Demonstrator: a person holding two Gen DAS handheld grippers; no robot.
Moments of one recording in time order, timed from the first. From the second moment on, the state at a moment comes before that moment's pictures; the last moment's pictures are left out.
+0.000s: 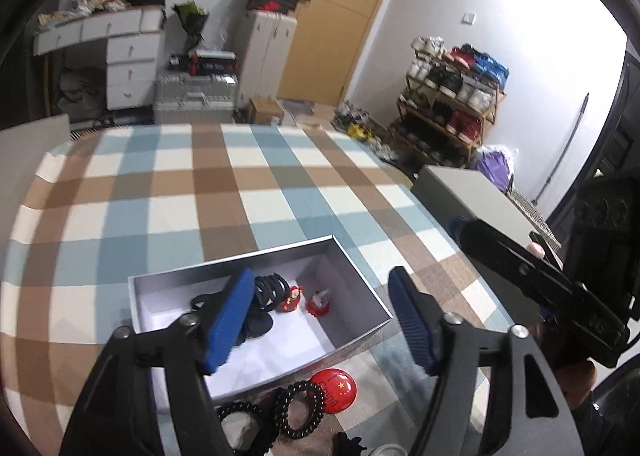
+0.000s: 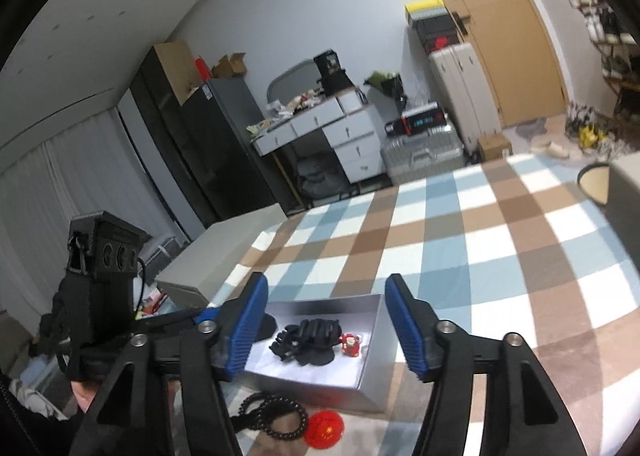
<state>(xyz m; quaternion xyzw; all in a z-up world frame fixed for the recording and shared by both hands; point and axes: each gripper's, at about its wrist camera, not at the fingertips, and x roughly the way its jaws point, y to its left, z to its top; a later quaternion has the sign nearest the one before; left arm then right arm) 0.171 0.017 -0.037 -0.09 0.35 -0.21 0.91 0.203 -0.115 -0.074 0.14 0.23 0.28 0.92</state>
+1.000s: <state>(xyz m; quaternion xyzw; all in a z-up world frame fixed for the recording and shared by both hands) 0.062 0.038 -0.027 -0.06 0.26 -0.14 0.95 0.093 -0.118 -0.070 0.14 0.23 0.27 0.92</state>
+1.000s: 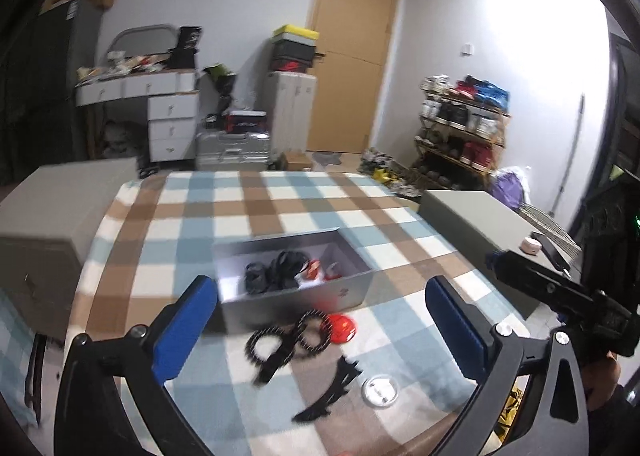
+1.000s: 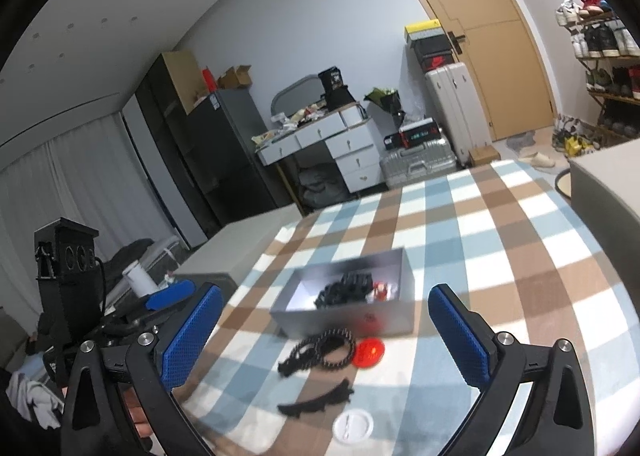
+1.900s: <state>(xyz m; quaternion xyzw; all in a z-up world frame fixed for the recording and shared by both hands) 0.027 0.077 -0.107 -0.12 0.37 -0.08 0.92 0.083 -0.052 -0.184 -0.04 0.34 0.20 0.92</state>
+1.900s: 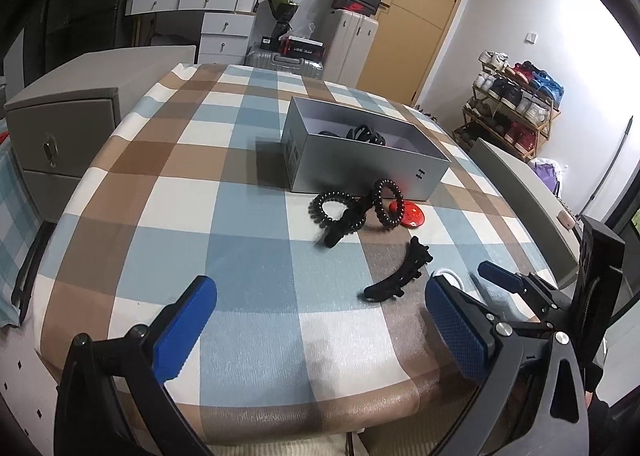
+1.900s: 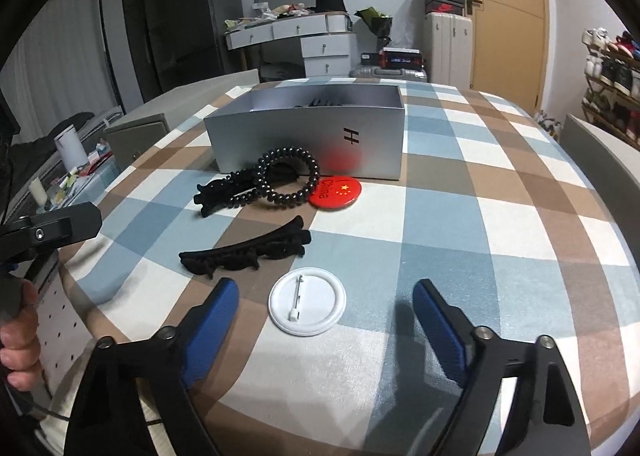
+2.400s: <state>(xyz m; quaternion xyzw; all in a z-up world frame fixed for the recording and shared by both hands) 0.026 0.077 -0.107 -0.12 0.37 -0.08 0.92 0.080 -0.037 -0.188 -0.09 0.34 0.19 0.91</state>
